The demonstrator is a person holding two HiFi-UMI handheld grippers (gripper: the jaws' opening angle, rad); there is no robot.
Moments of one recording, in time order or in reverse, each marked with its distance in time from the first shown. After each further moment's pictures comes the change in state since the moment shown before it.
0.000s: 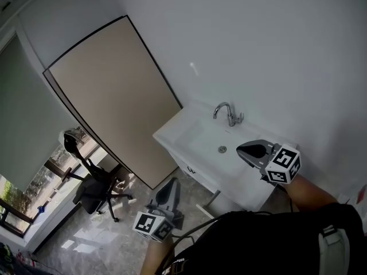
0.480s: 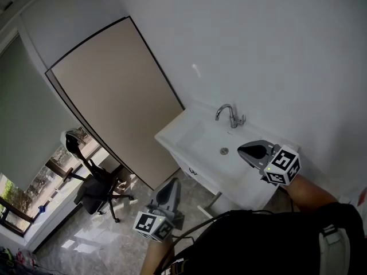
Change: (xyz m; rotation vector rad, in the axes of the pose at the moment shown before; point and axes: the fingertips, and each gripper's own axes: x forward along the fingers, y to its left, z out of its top) left arm 0.002 0.005 0.007 0.003 -0.006 0.001; right arm 0.007 -0.006 0.001 -0.059 0.032 -0.027
